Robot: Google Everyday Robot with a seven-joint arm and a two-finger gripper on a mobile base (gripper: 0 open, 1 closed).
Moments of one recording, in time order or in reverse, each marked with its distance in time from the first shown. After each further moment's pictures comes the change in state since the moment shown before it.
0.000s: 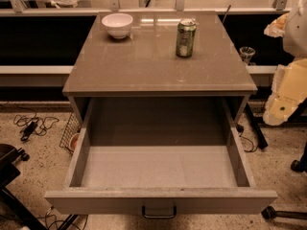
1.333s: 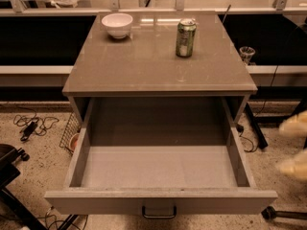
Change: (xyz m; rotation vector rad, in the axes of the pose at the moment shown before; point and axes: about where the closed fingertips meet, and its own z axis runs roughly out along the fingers) arm 0.077 0.102 0.040 0.067 -0.129 0.076
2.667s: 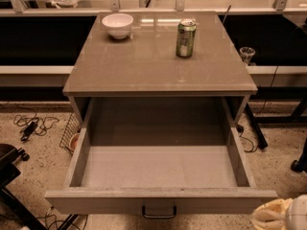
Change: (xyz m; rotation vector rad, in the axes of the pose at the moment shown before) arm 0.072 0.123 0.130 -0.164 -0.114 0.071
